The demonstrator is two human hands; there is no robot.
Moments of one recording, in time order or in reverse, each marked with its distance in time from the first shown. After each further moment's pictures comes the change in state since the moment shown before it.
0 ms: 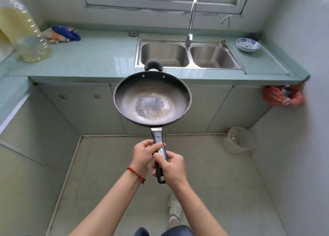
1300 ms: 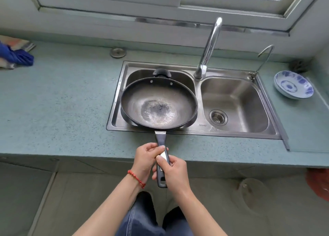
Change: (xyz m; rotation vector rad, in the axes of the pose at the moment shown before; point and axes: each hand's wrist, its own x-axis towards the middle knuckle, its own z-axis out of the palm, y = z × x) left_hand 0.447 0.165 0.145 -0.010 0.029 -0.127; right_hand 0.478 -0.155 -0.044 -0.053 -0.044 0.148
